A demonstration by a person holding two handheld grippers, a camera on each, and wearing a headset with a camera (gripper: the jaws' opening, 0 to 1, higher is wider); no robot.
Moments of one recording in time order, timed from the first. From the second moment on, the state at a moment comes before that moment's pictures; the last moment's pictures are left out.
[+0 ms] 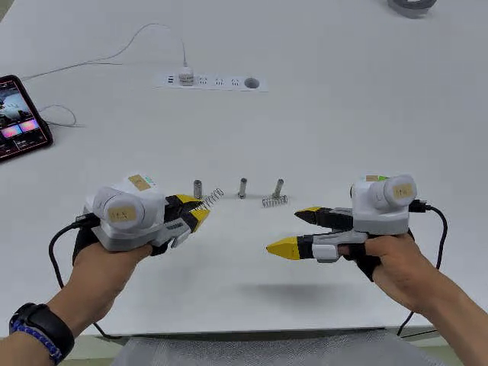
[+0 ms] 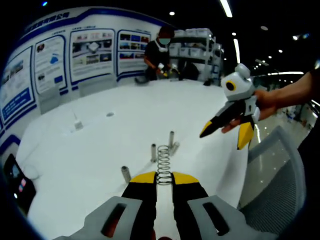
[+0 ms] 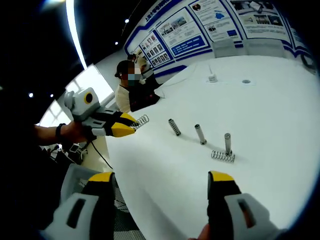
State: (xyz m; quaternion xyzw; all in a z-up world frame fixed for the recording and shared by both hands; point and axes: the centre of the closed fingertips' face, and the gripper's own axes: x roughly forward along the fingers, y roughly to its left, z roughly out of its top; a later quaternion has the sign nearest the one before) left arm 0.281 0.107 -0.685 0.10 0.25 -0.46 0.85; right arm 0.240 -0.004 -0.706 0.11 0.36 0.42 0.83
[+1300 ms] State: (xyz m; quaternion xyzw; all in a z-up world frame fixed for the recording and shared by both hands) left arm 0.270 0.086 -0.658 0.10 0.22 -0.49 0.84; right arm 0.274 0.066 -0.645 0.19 0.30 0.49 0.79
